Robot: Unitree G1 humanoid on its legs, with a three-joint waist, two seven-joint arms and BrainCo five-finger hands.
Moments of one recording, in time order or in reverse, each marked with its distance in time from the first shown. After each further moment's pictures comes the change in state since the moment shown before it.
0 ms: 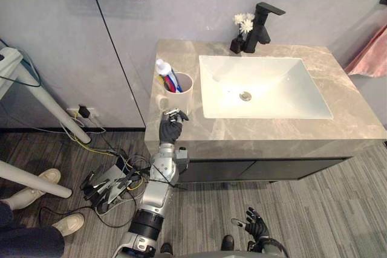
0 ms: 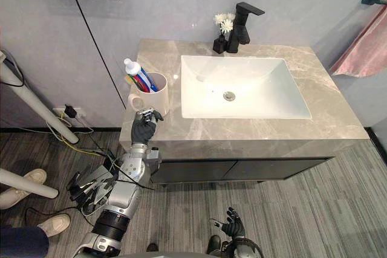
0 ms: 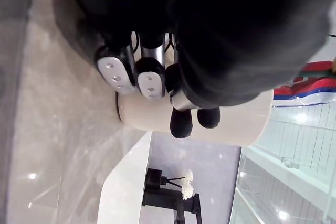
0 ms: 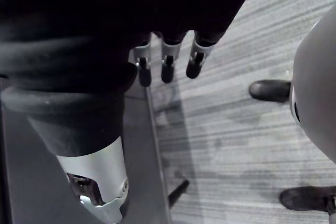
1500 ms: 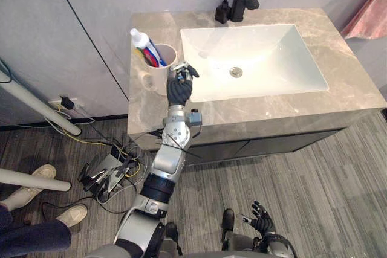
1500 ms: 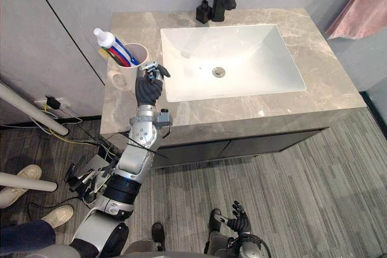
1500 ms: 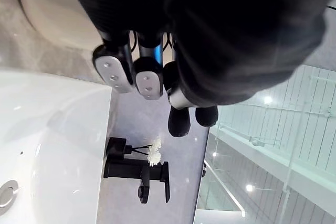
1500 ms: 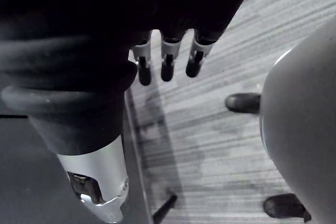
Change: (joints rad) left arm -0.337 -0.041 -0.016 -0.009 0.083 0.053 0.125; right arm 0.071 -0.053 0.020 -0.107 0.009 -0.020 -0.004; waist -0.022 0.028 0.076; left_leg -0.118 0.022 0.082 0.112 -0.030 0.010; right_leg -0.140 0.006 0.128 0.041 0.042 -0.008
